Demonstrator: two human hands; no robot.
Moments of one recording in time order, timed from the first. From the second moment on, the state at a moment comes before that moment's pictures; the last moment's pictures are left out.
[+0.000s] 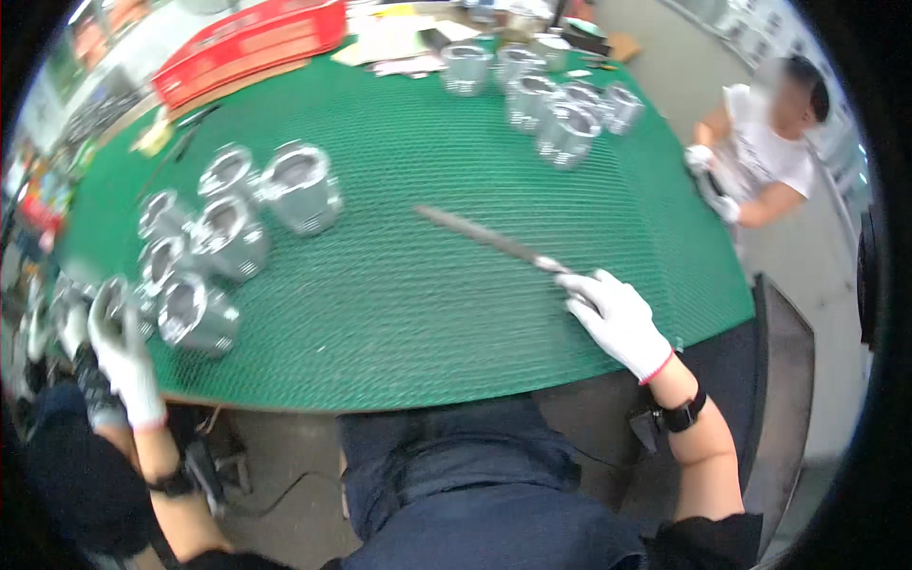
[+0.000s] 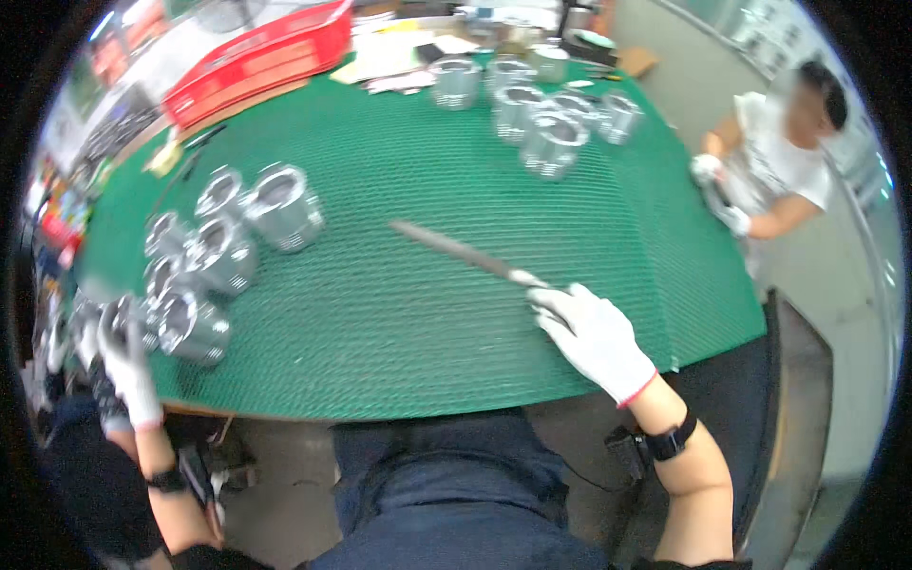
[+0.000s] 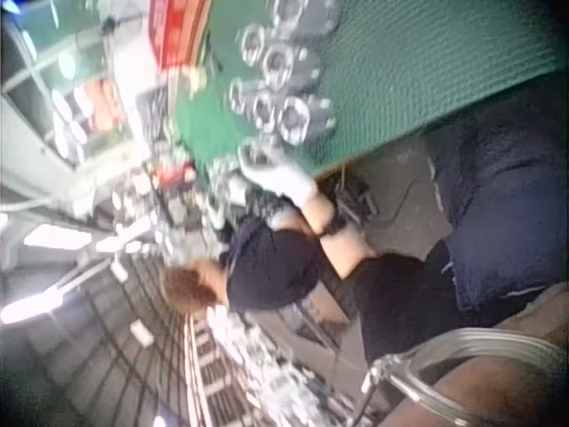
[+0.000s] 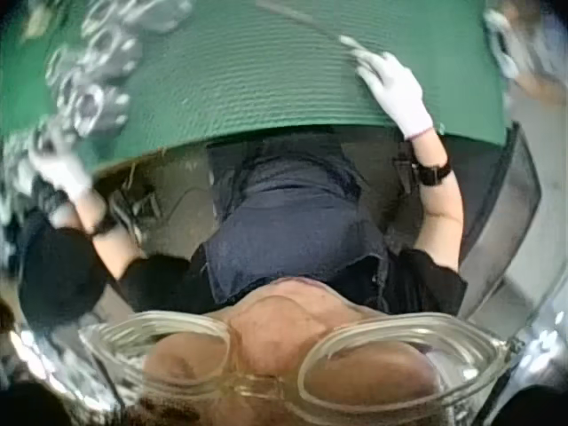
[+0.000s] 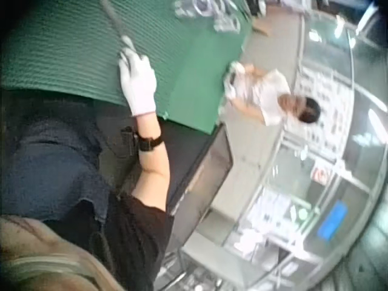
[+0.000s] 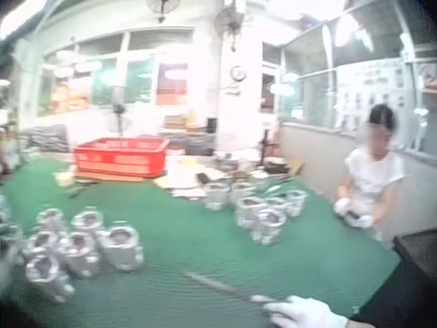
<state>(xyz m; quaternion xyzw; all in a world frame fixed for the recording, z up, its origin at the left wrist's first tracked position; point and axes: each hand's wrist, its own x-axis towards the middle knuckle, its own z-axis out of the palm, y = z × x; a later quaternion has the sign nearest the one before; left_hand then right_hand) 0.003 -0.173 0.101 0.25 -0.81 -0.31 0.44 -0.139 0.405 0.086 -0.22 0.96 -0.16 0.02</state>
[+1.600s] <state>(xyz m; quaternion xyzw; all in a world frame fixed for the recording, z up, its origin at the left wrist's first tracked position) -0.002 0.035 0.053 -0.03 -0.90 -0.34 0.27 -0.174 0.292 0.132 -0.38 0.86 -0.34 -0.01</state>
